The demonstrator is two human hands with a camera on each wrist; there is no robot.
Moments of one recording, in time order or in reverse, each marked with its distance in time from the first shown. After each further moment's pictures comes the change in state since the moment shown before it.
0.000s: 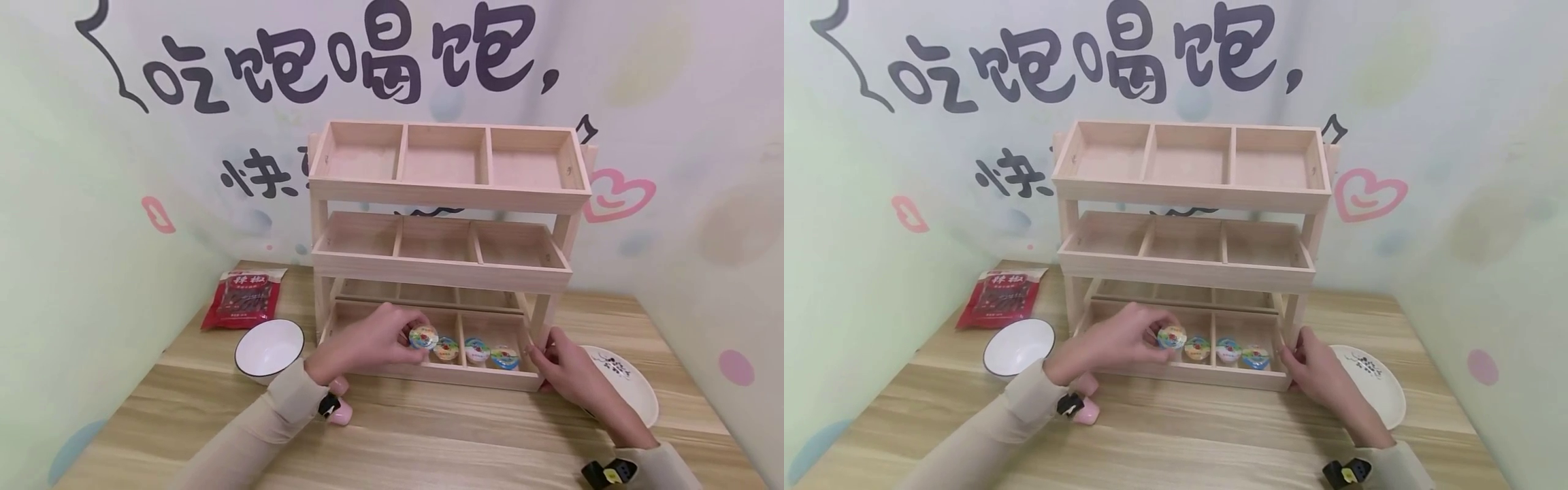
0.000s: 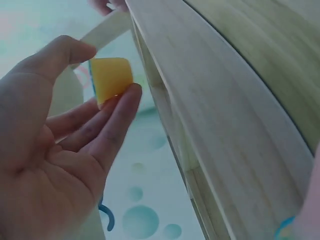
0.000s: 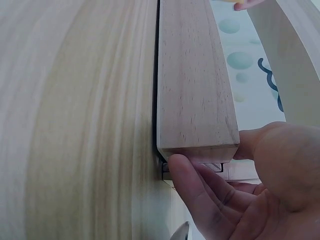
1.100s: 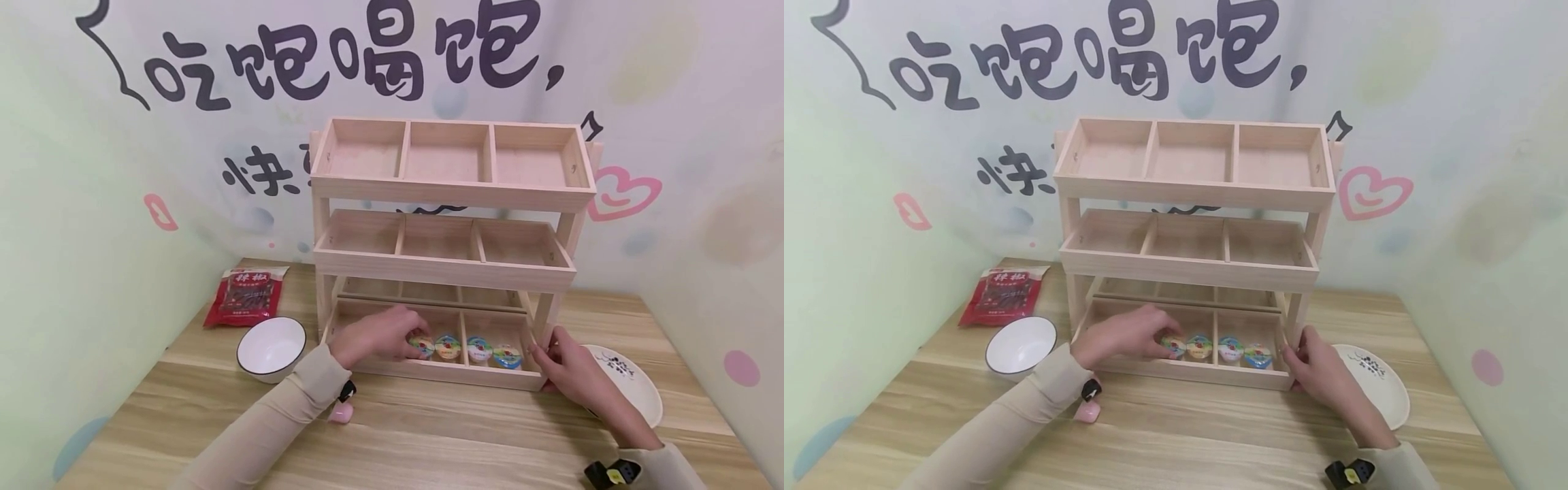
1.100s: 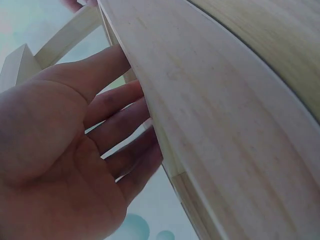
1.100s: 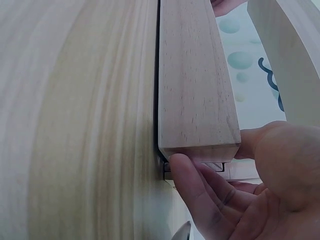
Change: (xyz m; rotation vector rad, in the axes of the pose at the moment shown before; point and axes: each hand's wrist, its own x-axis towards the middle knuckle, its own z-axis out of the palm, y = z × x) left_hand 0.024 -0.008 0.007 0.293 -0.215 -0.097; right_hand 0.000 0.000 0.000 0.004 -0.018 0.040
